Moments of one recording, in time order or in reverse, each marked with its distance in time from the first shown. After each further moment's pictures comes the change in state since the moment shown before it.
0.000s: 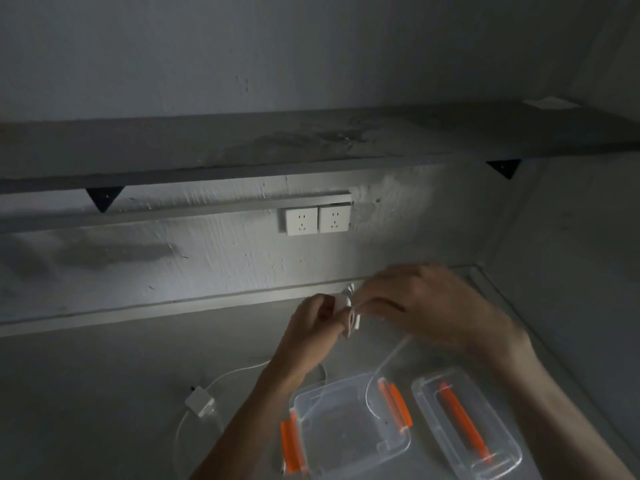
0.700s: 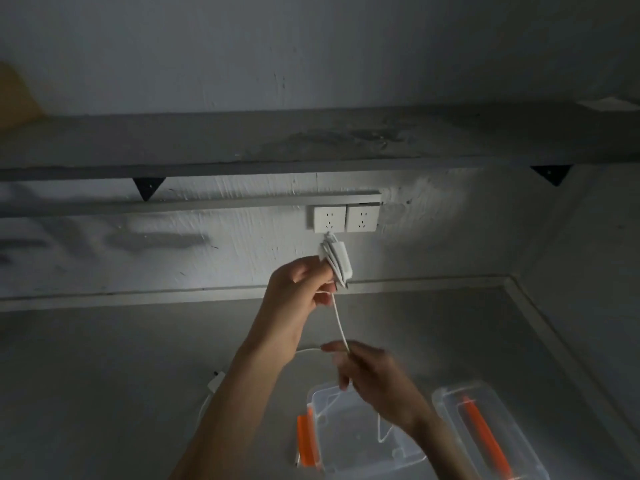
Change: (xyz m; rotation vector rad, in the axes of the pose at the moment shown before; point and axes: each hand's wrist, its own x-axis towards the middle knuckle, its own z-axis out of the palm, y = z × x) left_hand -0.016 0.043 -0.051 -0.458 0.137 0.019; right_hand -0.039 -0.040 0.142 0.889 -0.066 0.467
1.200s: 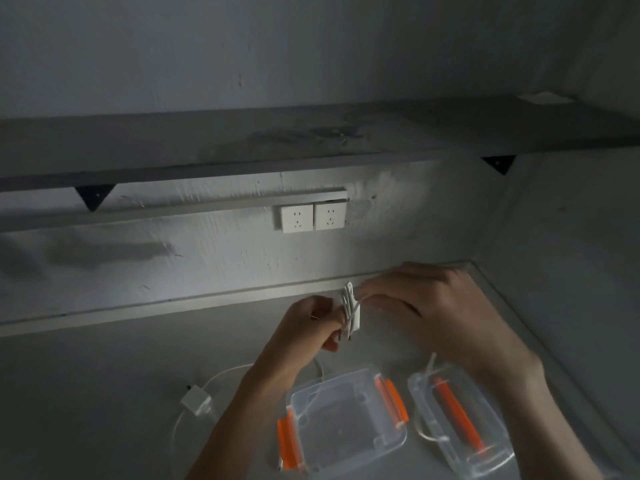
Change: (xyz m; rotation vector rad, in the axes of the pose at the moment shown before) left_hand 0.000 -0.048 0.023 0.266 -0.252 -0.133; right_hand -0.013 -0.122 -0.110 -0.791 0.272 -0.439
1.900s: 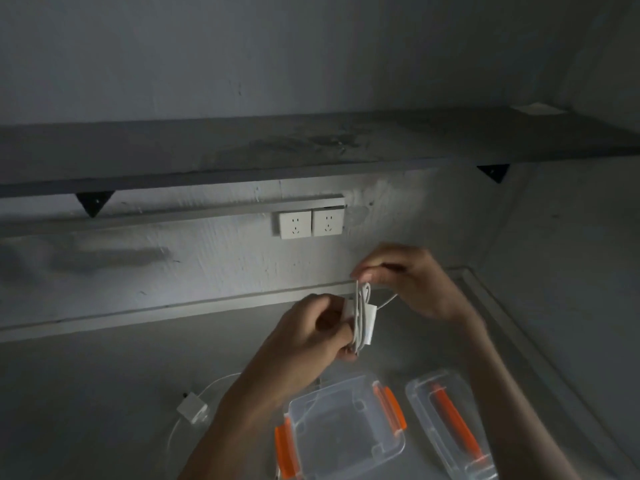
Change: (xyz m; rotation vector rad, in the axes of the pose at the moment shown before) left_hand -0.042 0.044 -0.001 0.122 -0.064 0.137; right_hand 0.024 0.059 0.041 0.668 -0.092 0.272
